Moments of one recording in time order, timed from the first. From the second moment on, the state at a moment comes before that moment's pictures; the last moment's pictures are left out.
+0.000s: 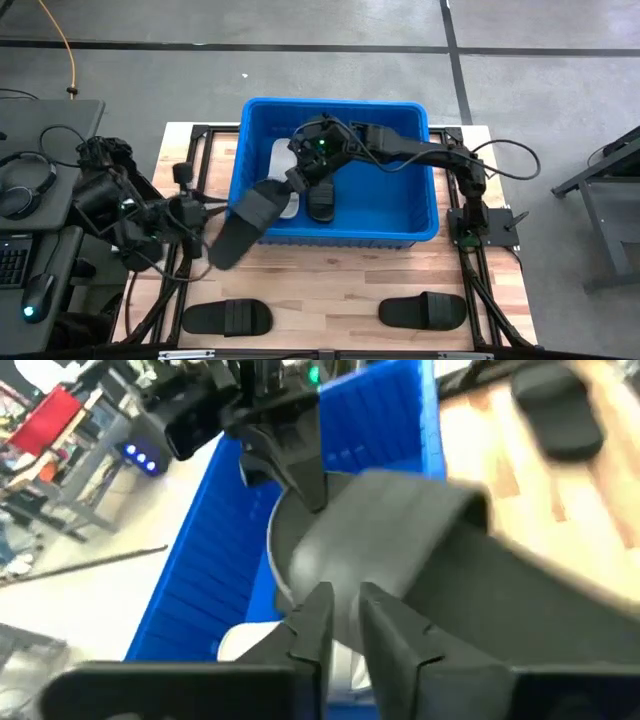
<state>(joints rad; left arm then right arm) -0.77 1.24 1.69 -1.57 -1.01 -0.49 -0.11 1.98 2.15 -0.69 -0.43 0.83</state>
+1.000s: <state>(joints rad) -0.77 0.95 1.62 -1.57 -1.23 -1.16 0.03 1.79 2.15 -0.65 0.54 0.68</state>
